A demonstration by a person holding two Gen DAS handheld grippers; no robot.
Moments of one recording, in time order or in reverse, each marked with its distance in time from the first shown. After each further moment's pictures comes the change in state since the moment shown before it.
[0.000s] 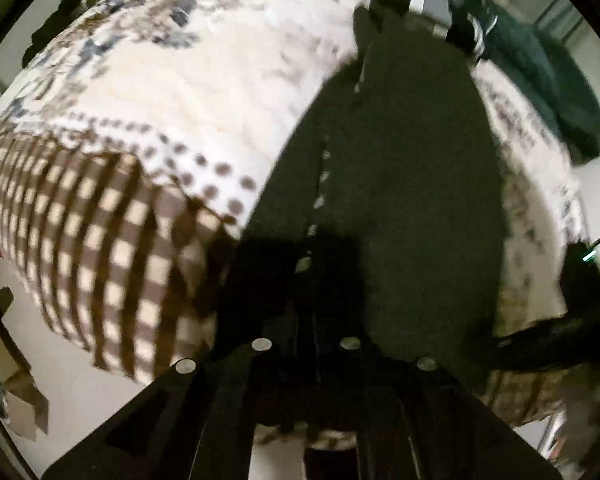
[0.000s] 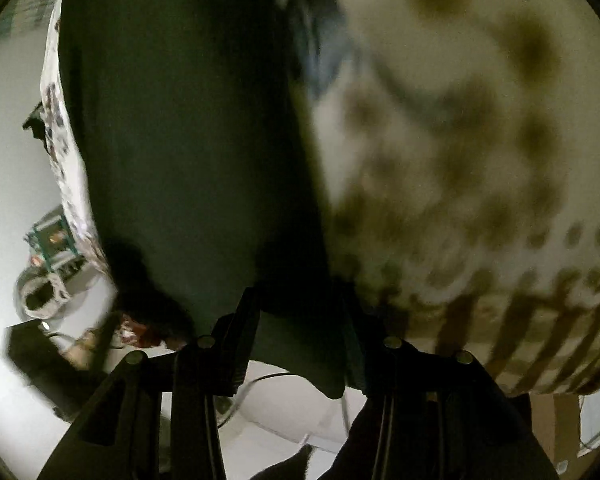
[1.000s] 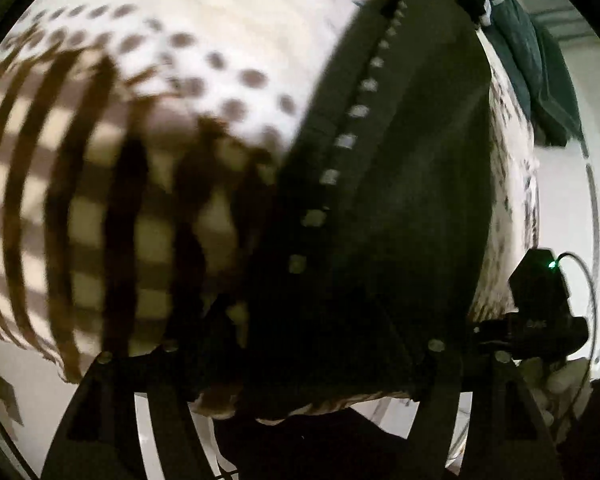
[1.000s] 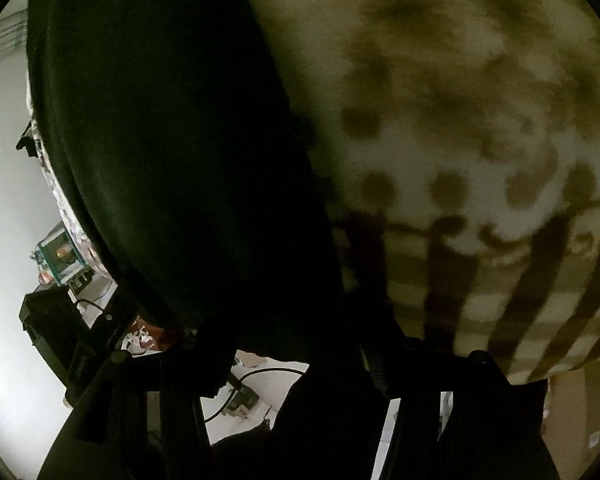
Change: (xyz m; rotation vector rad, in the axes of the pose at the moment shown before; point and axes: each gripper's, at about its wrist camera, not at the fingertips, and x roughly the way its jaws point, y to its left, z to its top) left arm 0.059 0.041 0.007 -0.023 0.318 -0.279; right arm 0.047 0.006 -0.007 0.103 0.054 0.055
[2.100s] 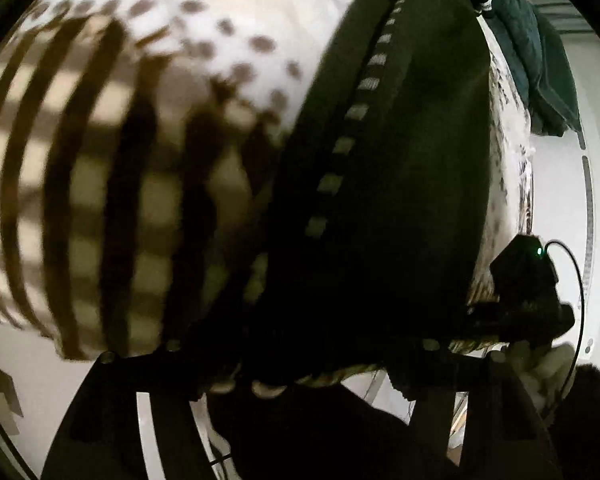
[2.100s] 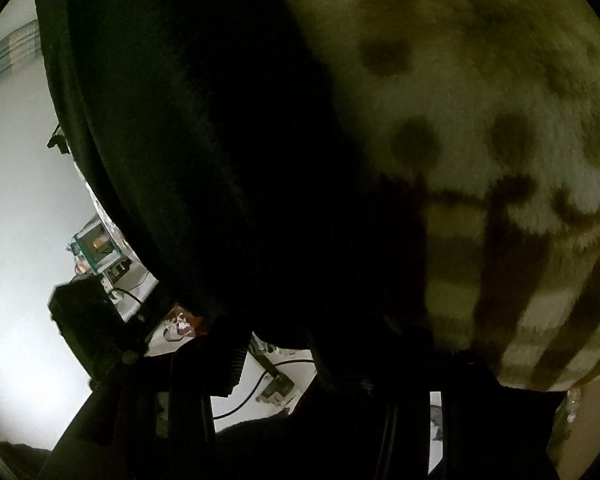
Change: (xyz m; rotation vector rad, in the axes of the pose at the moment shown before) left arm 0.000 0.018 -0.017 -0.023 0.083 -0.043; right arm -0.027 -0.044 -0.007 0.012 0.070 0.158
